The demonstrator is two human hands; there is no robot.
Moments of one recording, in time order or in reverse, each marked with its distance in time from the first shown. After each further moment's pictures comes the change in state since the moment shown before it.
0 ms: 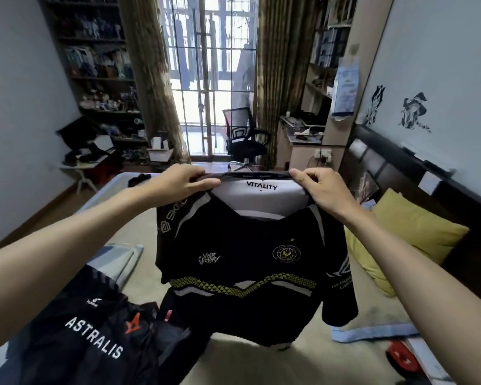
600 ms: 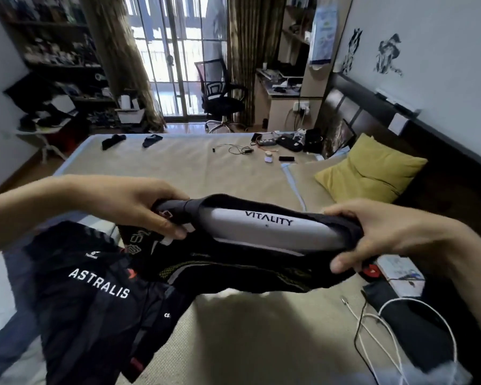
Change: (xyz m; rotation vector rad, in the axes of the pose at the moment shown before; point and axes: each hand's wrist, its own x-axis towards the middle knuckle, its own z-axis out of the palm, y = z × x) left_hand -0.182 0.068 -0.025 -0.384 -0.861 0.056; right_hand -0.229 -0.097 -0.068 0.322 -0.877 0.250
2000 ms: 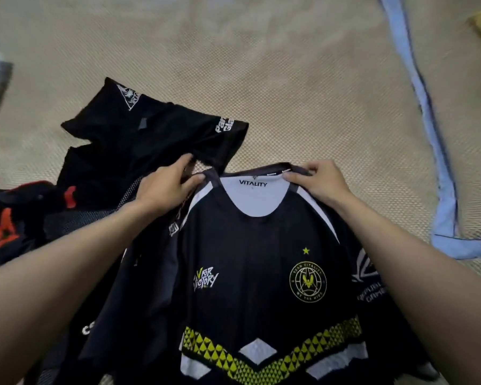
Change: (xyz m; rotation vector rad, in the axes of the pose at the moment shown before) left_hand 0.490 -0.565 0.157 0.086 0.551 -0.653; right_hand 0.535 0.561 0.081 0.134 0.488 0.407
